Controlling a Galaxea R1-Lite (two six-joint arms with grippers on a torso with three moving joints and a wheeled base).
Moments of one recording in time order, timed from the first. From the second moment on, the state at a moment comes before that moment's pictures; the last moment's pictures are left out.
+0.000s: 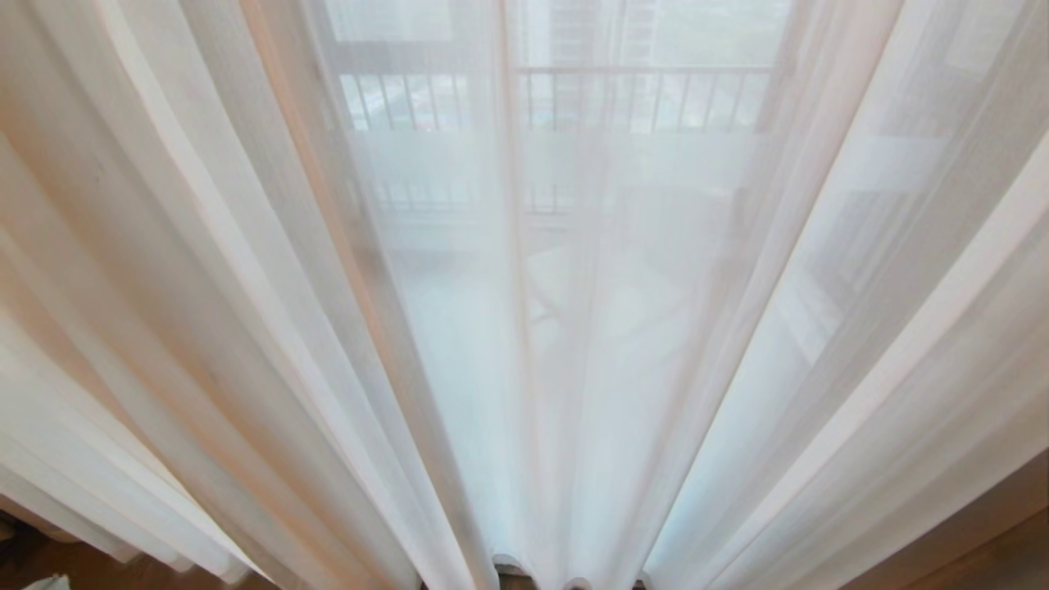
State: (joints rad) left arm -0.07 0.28 -0.21 0.06 -0.07 -0.04; right arm 0.00 0.00 0.00 -0.01 -0.03 0.04
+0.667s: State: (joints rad) left arm 0.15 0.27 -0.01 -0.15 -0.21 0.00; right arm 0.00 0.00 0.00 -0.01 -0.03 0.04
